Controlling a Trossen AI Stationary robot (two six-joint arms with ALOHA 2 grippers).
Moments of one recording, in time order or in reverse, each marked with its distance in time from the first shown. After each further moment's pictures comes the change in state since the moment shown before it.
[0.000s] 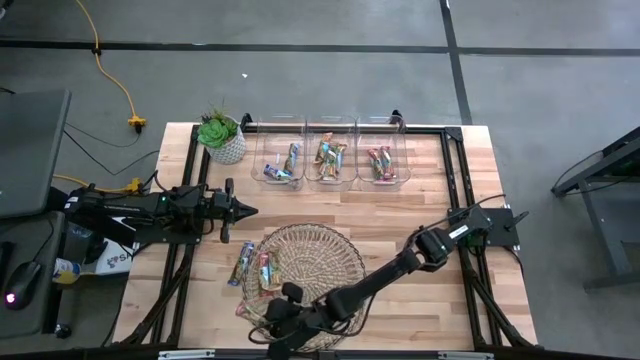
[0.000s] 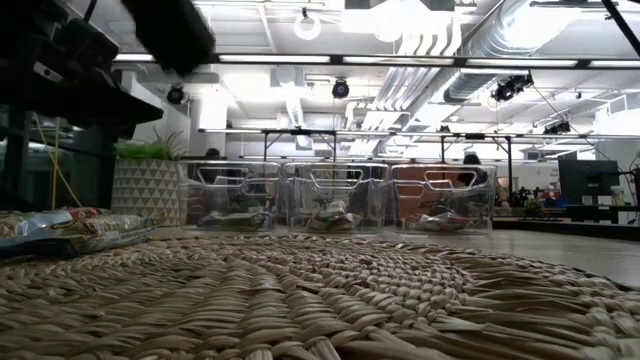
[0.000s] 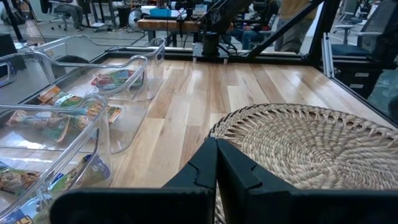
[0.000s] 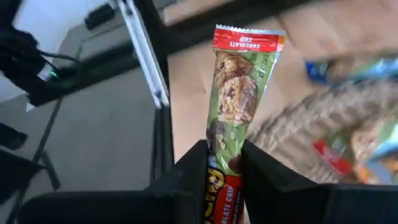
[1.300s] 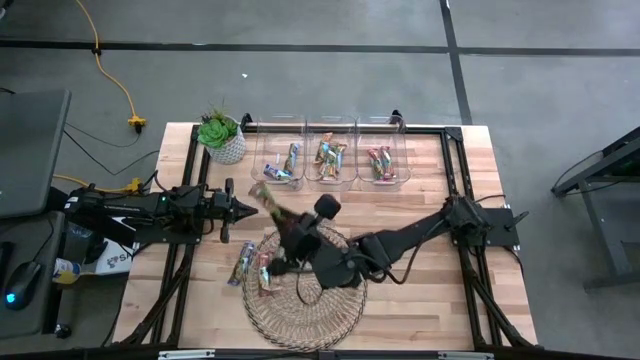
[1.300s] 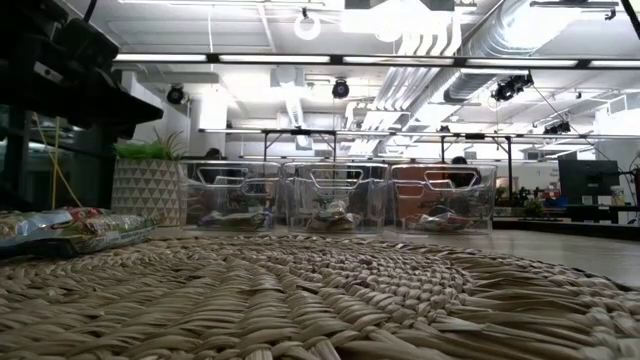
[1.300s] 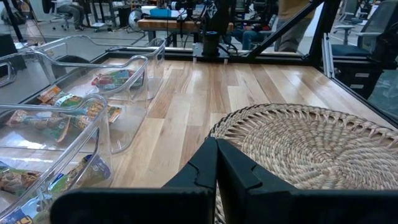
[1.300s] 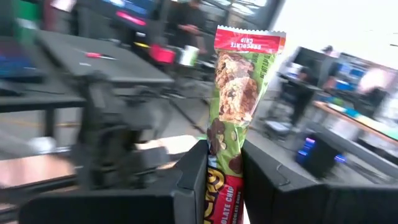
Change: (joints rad) left arm 0.000 0.000 0.000 0.000 0.000 0.000; right arm -0.094 -0.417 0.003 0.017 0.755 -0.817
